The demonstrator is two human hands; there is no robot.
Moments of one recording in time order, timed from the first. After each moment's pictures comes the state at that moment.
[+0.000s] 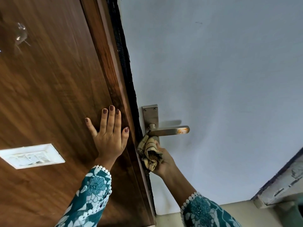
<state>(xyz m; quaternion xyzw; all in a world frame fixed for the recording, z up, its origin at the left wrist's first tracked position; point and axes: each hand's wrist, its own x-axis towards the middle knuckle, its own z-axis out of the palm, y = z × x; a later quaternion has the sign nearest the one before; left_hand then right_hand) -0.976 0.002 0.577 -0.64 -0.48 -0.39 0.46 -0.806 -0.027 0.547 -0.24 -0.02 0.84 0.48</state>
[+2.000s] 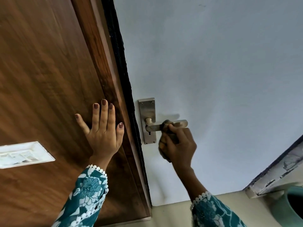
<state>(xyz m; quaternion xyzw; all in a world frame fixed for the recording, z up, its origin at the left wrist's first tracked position) -0.974 0.003 0.574 -0.63 -0.48 -0.41 0.46 -0.758 -0.033 0.546 -0.55 -0.57 0.06 0.61</state>
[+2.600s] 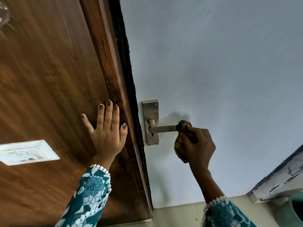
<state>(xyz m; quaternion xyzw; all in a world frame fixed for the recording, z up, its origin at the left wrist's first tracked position) -0.973 0.003 0.576 -0.63 -0.48 -0.40 0.45 -0.726 -0.038 0.559 -0.59 -0.51 0.08 0.62</state>
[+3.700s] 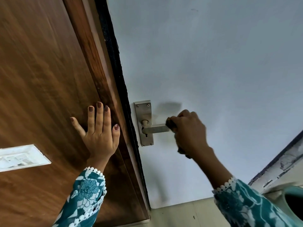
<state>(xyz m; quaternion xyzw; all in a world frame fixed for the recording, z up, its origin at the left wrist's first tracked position) -0.971 0.004 0.575 -0.62 -0.49 -0.41 0.45 -0.720 -0.033 0.633 -0.65 -0.73 -0.03 0.22</state>
